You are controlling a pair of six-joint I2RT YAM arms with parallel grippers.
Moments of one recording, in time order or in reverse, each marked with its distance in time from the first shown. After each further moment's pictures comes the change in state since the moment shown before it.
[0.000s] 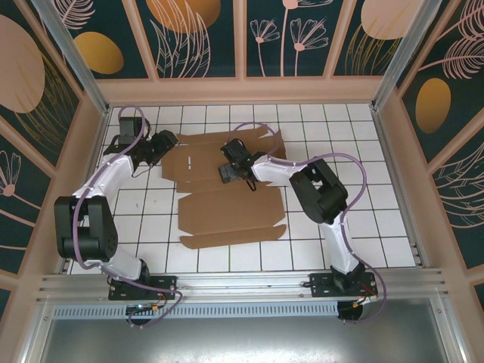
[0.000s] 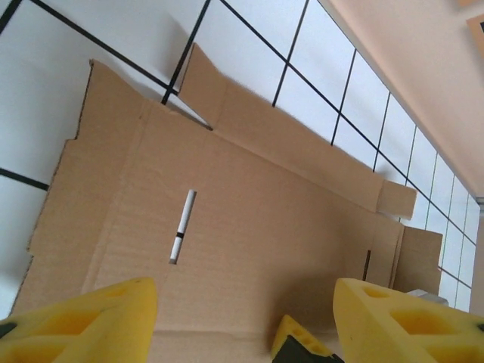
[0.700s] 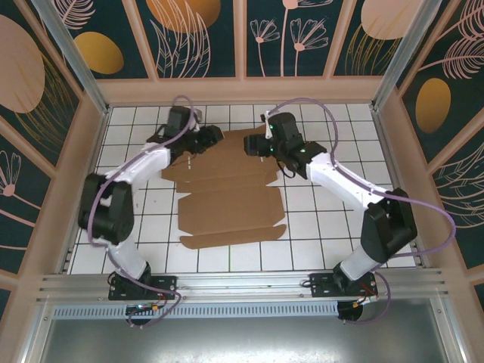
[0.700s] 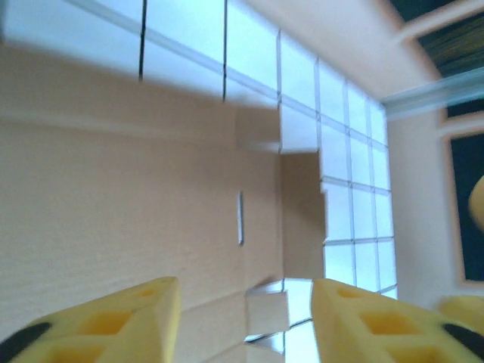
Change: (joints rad) left arm -0.275 0.087 0.145 0.130 0.022 -0.057; right arm -0.151 -0.537 -0.217 0.026 -0.206 0.024
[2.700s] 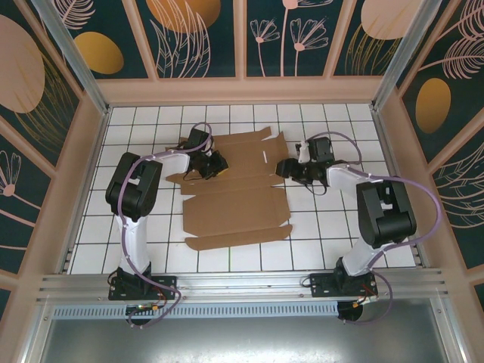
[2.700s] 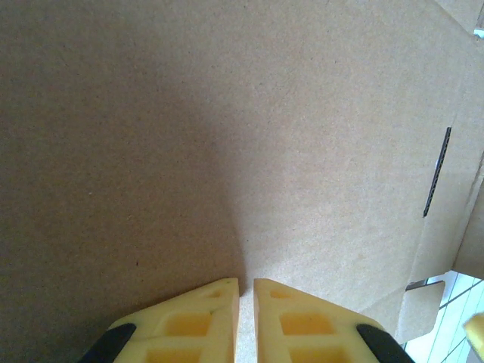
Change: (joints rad) left arm -0.084 0.398 -0.007 0.036 0.067 -0.064; right arm -0.370 0.074 -0.389 0.156 -0.517 0.149
